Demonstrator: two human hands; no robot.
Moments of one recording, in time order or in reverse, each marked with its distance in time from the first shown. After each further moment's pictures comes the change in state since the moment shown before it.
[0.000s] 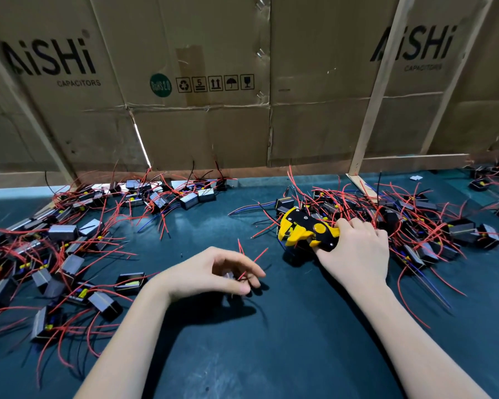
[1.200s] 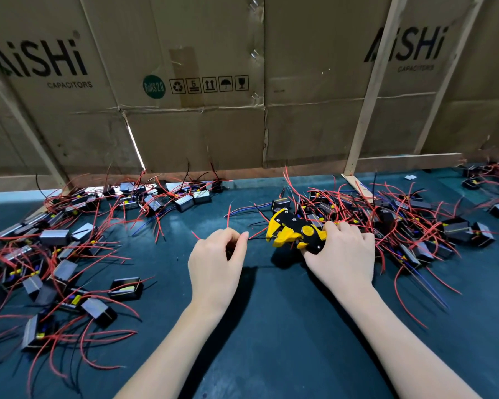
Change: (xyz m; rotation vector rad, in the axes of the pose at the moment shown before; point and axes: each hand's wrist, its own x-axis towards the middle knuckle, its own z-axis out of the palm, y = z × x) left_hand 0.038 0.004 0.050 0.526 1.147 0.073; right_hand -0.004 -0.016 0.000 -0.005 -0.071 0.021
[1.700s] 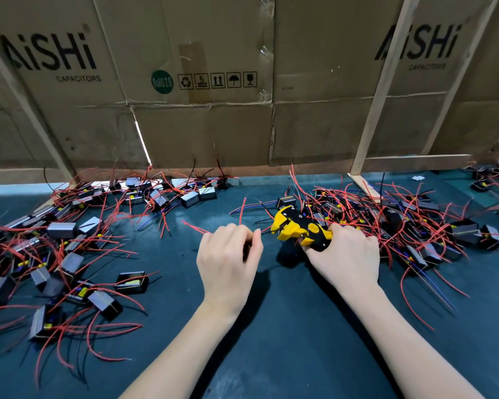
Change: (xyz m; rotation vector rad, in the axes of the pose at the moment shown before) left_hand -0.005 0.002 0.009 0.199 0.294 0.330; right_hand 0.002 -0.004 -0.006 0.019 -0.091 0.064
